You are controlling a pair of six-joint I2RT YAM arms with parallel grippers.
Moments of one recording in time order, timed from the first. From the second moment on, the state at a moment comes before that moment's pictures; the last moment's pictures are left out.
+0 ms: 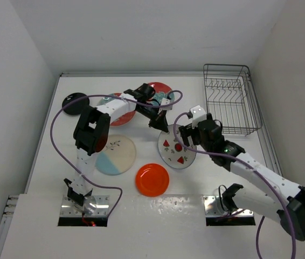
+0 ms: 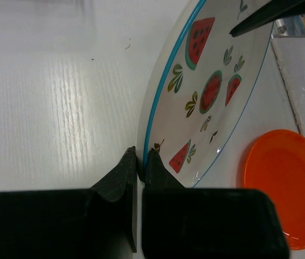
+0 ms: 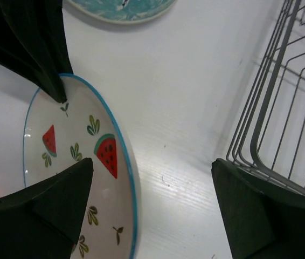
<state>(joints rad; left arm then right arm) -0.51 2.17 1.72 -0.70 1.08 0.82 0.66 1.00 0.58 -0.08 0.37 -0.04</state>
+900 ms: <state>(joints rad) -0.50 2.12 1.92 -0.71 0.91 0.77 0.45 1.10 0.85 -0.40 -0.10 0.02</state>
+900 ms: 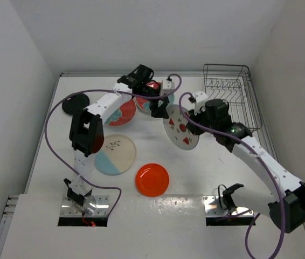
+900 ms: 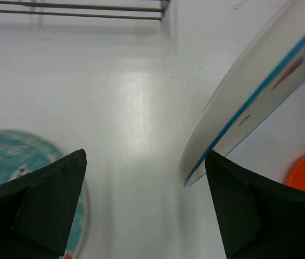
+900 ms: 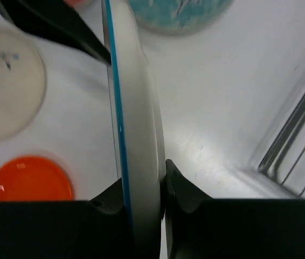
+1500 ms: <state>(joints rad) -0.16 1.65 1.83 -0.78 0.36 0.61 -0.03 1.55 1.59 -0.24 0.19 -0.24</state>
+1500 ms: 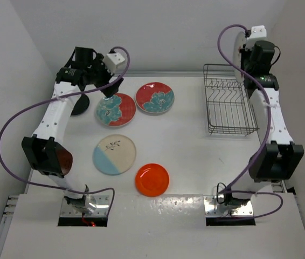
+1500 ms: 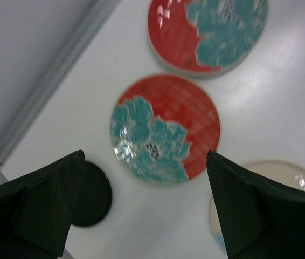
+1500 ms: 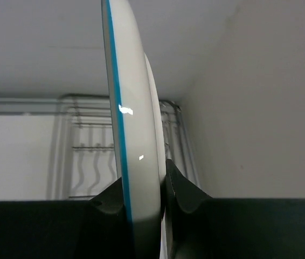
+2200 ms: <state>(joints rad) 0.05 1.76 1.69 -0.91 0.39 0.65 -0.23 1.87 1.53 -0.05 0.20 -0.34</state>
